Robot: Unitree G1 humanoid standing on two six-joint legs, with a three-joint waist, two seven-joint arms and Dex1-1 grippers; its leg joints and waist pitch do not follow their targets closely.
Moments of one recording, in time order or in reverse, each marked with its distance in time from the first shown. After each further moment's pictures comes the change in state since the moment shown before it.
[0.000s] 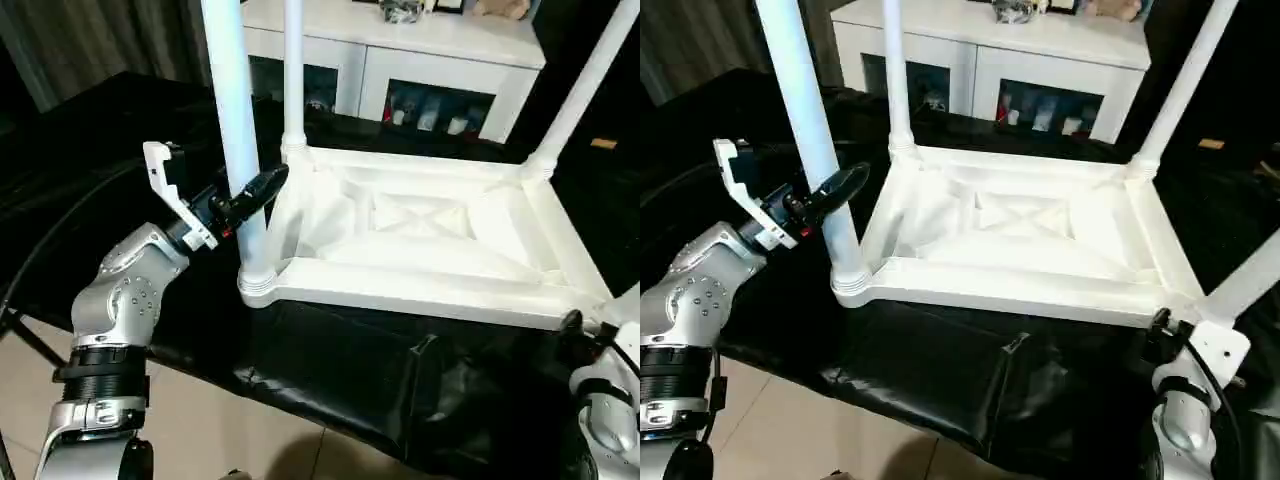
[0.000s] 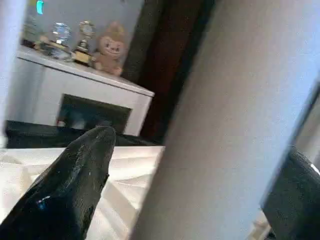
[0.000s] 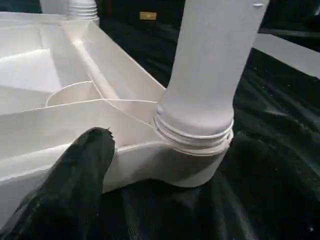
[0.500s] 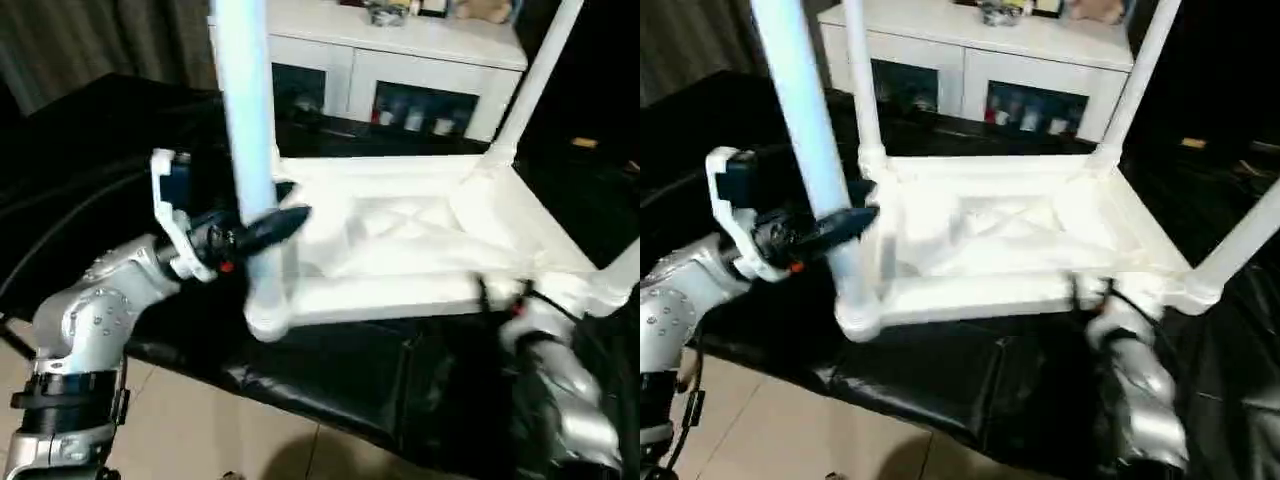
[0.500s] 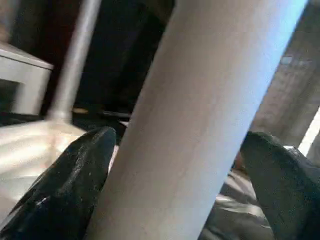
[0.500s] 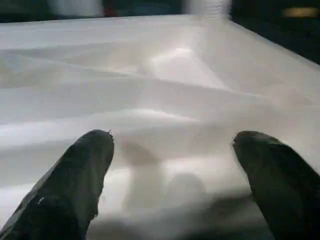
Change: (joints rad) left arm 0.110 0.078 -0.052 -0.293 -0.235 0.317 -0.147; right arm -0.180 -0.017 0.162 0.106 0.088 0.061 0.374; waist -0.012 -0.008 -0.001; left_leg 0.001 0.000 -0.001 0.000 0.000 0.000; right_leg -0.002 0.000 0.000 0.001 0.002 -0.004
